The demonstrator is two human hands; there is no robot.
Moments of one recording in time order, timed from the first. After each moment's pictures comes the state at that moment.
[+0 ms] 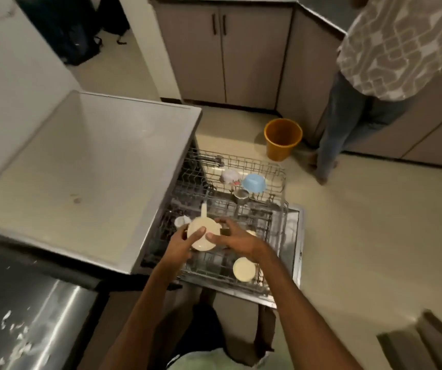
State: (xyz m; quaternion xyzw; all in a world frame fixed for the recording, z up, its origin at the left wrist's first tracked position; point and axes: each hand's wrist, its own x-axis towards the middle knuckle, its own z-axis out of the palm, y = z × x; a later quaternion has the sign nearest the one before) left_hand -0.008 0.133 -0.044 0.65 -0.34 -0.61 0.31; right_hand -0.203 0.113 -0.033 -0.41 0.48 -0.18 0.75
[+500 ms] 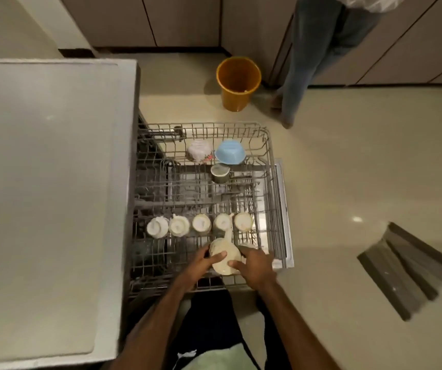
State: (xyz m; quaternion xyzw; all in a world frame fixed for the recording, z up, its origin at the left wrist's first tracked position) left_hand -0.008 0.083 -0.222 0.54 -0.37 -0.76 0.01; right_hand -0.175 0.146 -0.176 -0.43 0.75 -0.09 0.50
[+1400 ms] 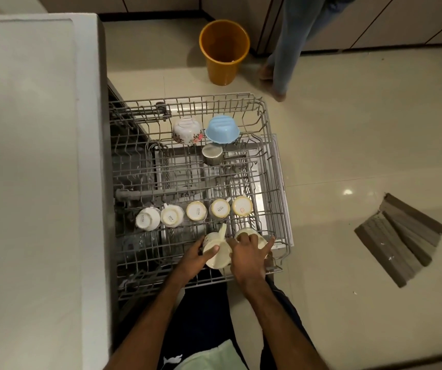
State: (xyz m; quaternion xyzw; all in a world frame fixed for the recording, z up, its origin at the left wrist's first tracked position) left_hand 0.012 0.092 -0.285 0.55 -0.43 -0.71 -0.02; right_hand -0.132 0.146 -0.215 -0.49 0.80 0.16 0.30
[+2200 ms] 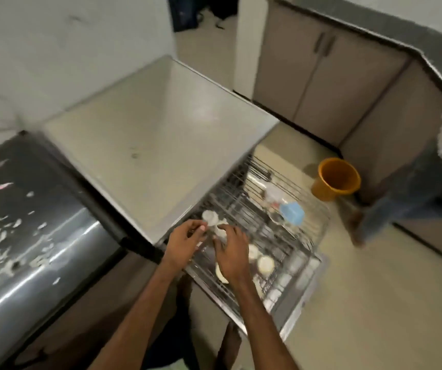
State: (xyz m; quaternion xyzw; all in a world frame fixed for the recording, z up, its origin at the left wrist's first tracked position) left_hand 0.029 0.160 -0.047 0.71 -0.34 -0.43 0.44; right_hand -0.112 0.124 -0.047 -0.72 0.56 -0.17 0.37
